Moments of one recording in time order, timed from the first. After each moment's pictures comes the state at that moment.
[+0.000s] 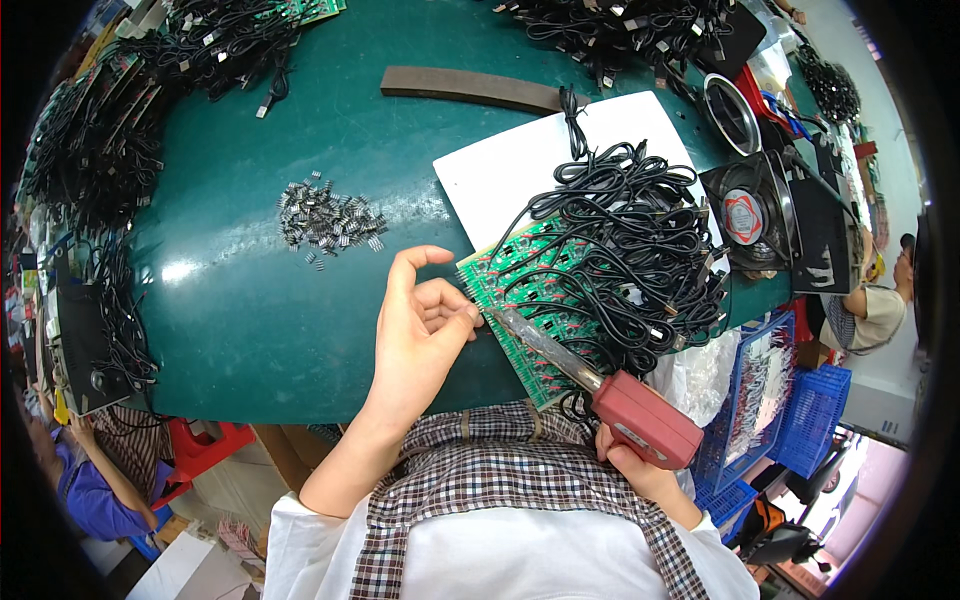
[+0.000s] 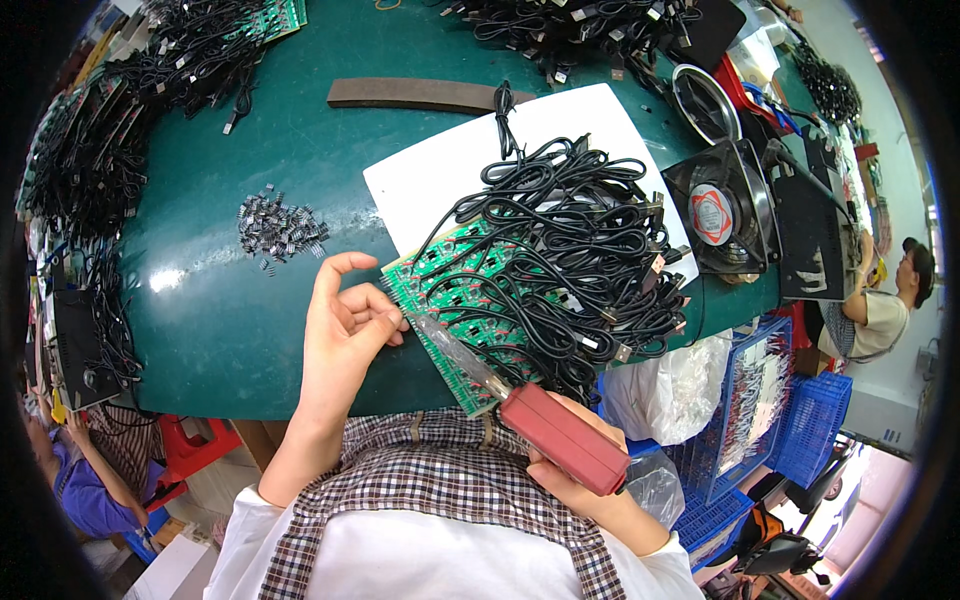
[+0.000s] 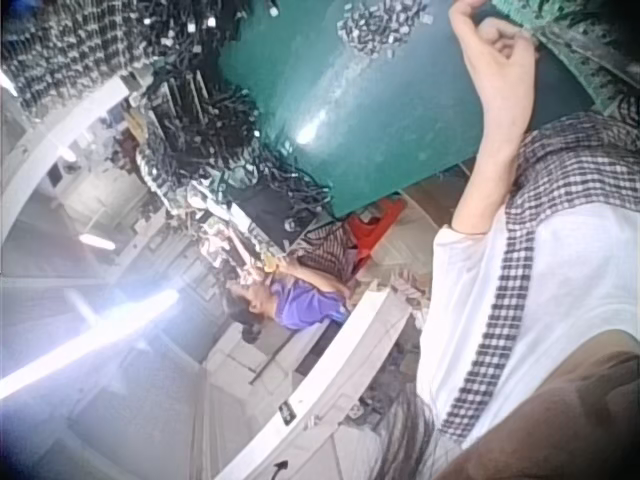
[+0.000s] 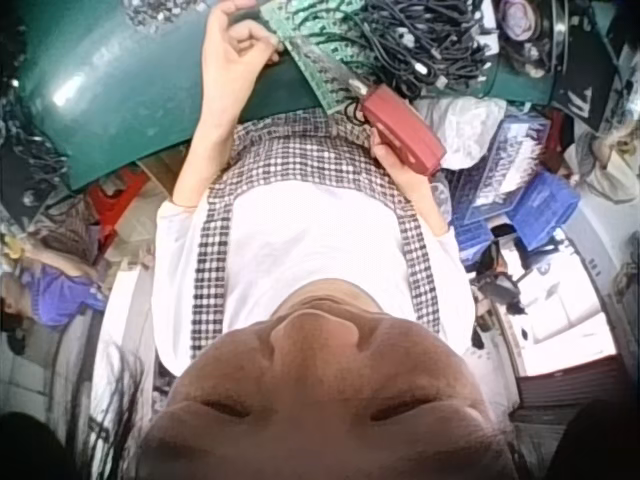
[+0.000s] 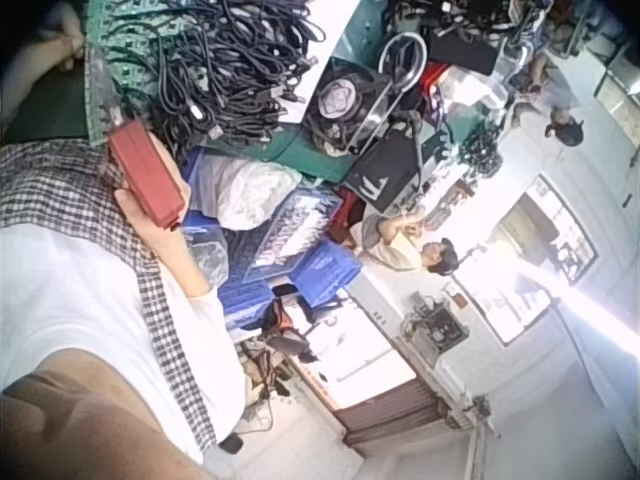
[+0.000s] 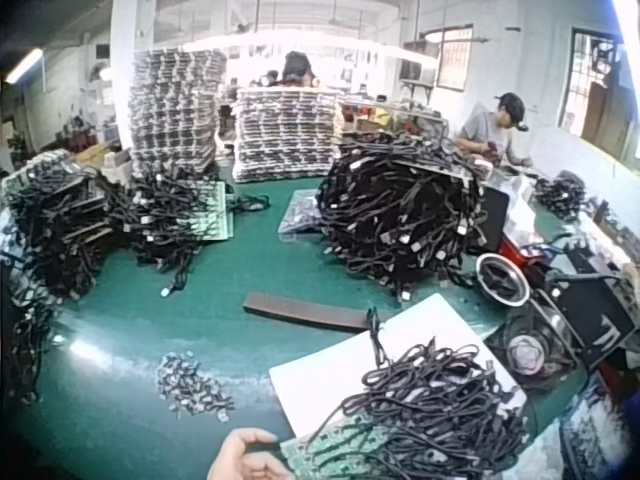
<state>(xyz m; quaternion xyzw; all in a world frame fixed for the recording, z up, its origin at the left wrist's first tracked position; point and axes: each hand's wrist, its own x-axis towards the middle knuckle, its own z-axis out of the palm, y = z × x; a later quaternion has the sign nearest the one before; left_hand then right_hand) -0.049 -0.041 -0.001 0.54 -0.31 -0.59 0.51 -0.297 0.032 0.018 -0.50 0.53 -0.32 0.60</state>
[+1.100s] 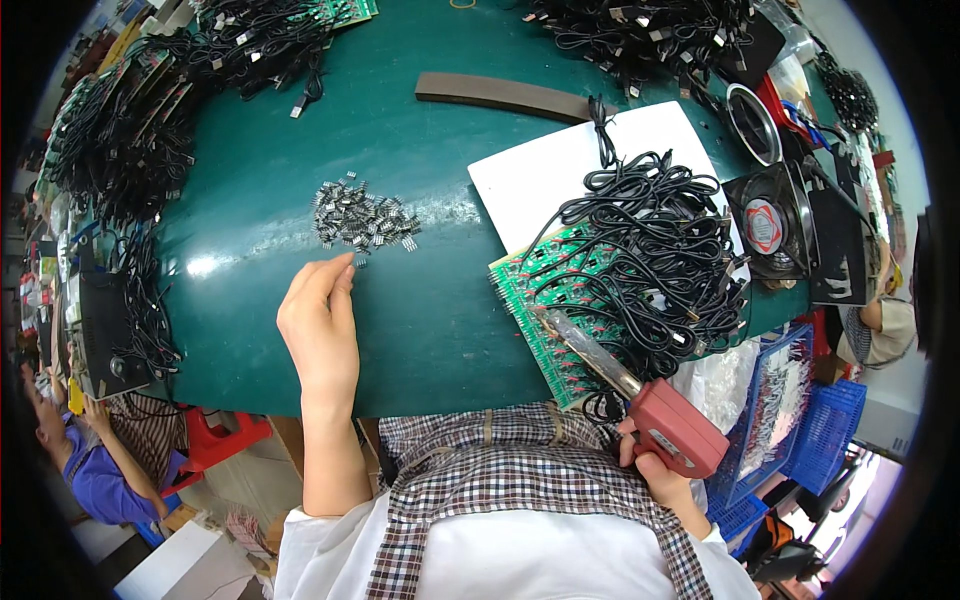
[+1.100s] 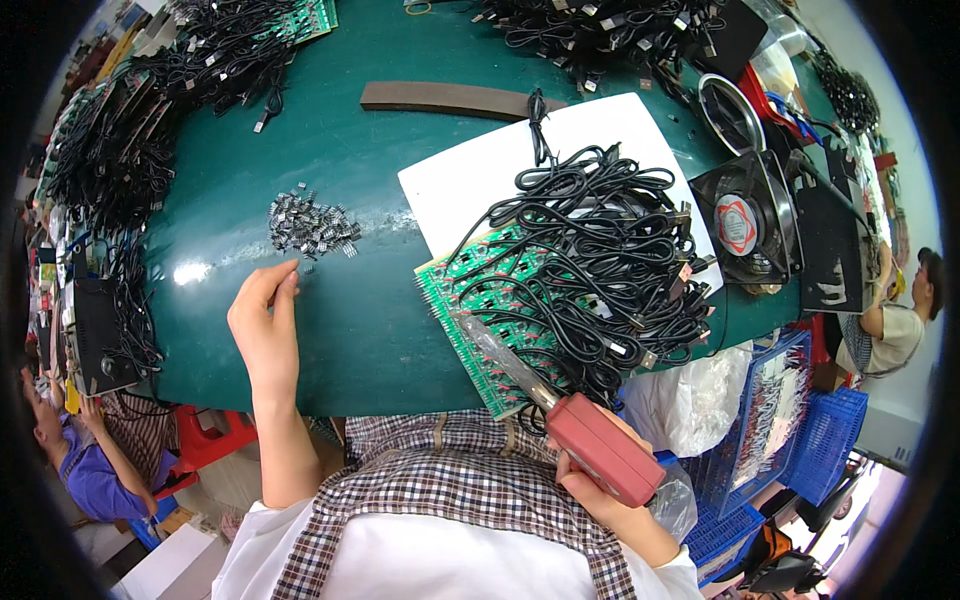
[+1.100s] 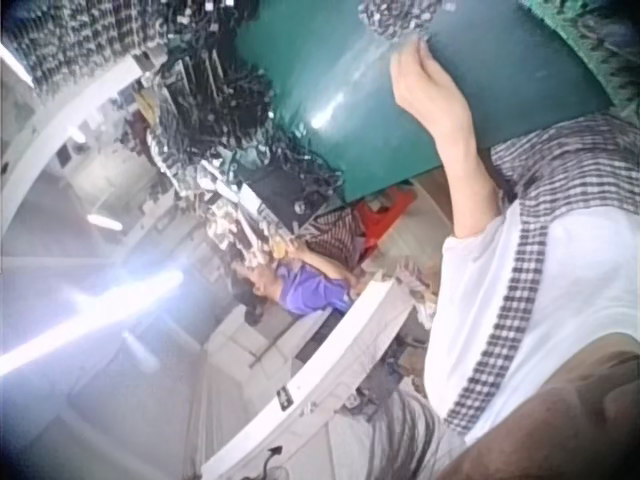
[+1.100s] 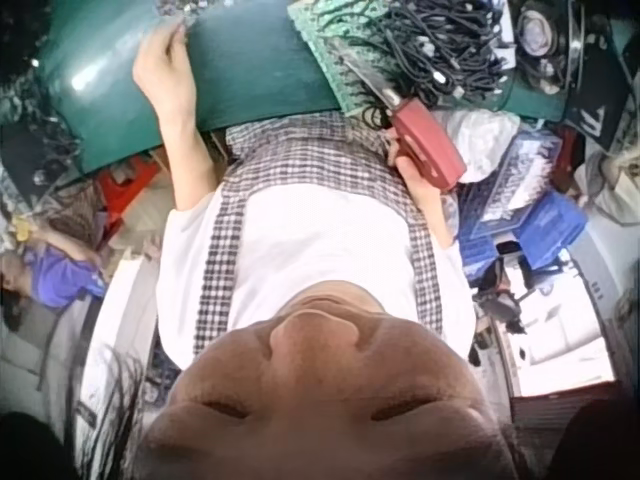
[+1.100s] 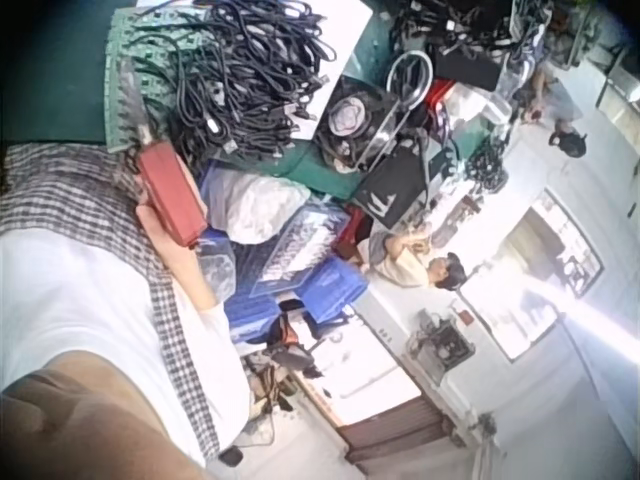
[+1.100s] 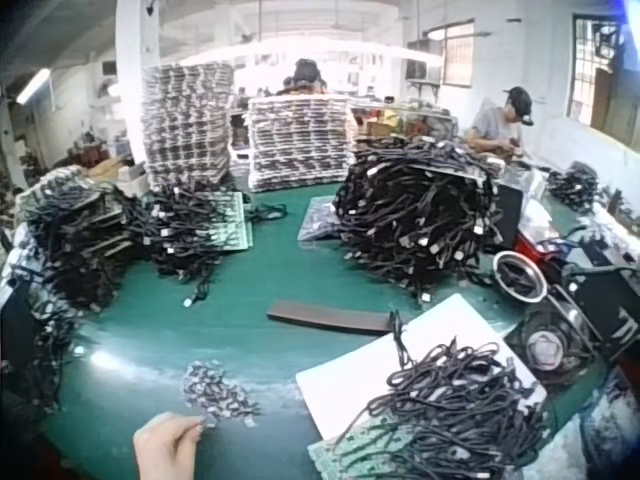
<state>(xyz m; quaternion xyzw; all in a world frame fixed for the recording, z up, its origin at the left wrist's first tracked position) 0.030 -0.031 -0.003 0.77 -0.53 -0.08 0.35 -0.296 0.033 0.026 -0.46 0.49 -0.35 0.65</state>
